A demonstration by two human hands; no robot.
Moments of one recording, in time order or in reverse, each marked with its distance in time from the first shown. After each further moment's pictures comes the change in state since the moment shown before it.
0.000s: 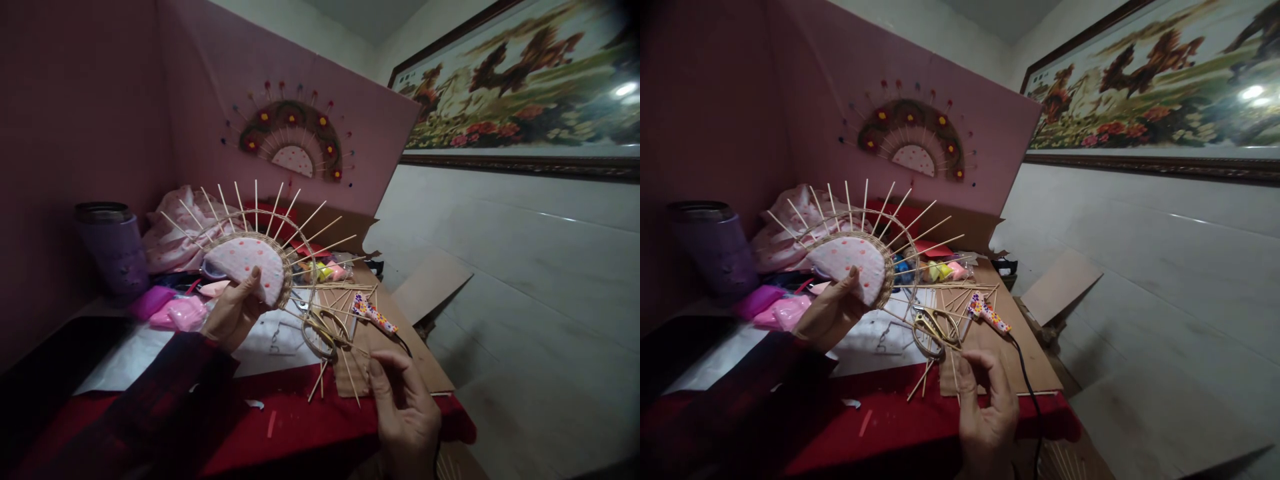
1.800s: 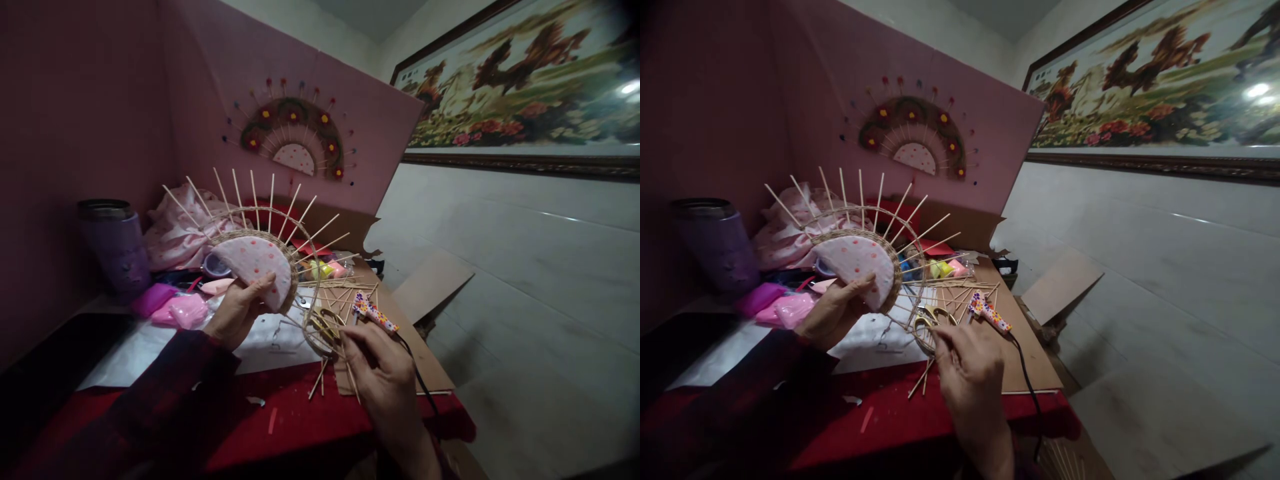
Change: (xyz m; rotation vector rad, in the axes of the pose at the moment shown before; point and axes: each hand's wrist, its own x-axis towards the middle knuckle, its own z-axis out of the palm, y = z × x) left_hand -0.002 -0.003 0.002 0.260 0.046 -0.007; right_hand 0.034 -0.017 0.014 -0.311 -0.363 -0.466
